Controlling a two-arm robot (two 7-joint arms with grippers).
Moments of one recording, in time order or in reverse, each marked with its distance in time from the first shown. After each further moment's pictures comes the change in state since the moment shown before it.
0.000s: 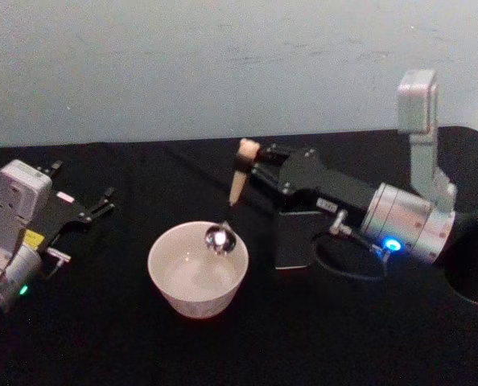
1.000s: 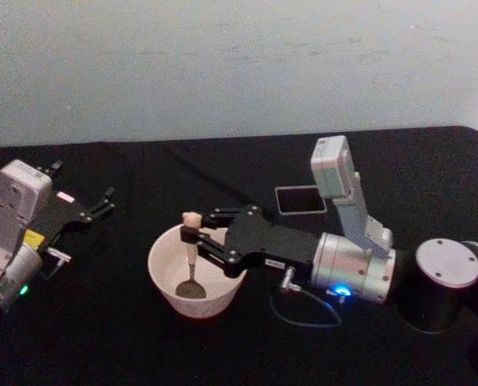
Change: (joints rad) left arm 0.000 0.000 0.000 0.000 0.000 0.000 0.000; right arm 0.008 -0.064 -0.127 0.068 -0.159 -0.043 0.052
